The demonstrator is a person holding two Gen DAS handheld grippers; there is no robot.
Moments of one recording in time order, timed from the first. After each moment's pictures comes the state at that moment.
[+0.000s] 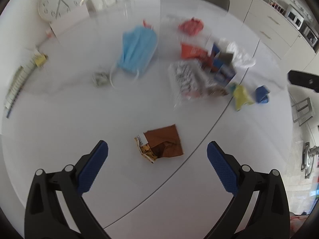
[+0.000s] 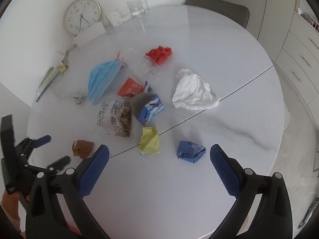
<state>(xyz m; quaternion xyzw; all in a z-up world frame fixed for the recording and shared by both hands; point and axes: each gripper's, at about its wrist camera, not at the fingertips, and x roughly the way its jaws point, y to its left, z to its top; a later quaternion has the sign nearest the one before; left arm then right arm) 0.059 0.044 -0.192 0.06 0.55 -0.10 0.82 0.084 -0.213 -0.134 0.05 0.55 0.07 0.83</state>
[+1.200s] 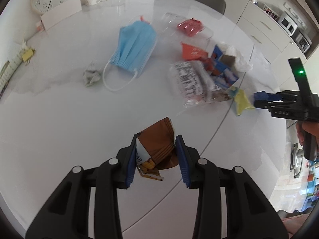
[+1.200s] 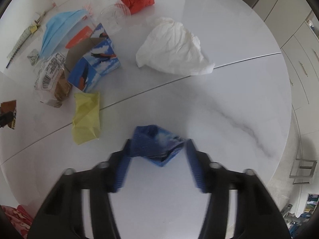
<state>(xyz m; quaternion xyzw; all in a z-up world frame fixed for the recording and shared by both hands) 0.075 0.059 -0.200 0.03 0.54 -0.15 0.83 0.111 -0.231 -0.227 -0.04 0.62 0.05 0.79</state>
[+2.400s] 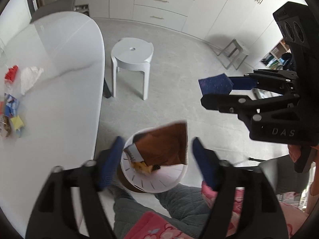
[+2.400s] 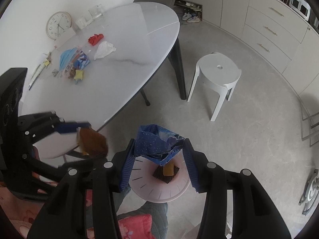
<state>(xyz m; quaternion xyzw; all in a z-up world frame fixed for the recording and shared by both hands) -0.127 -0.346 -0.143 0.16 0.54 -0.37 0.74 -0.161 -0.471 -0.110 0.08 0.55 0.02 0.83</state>
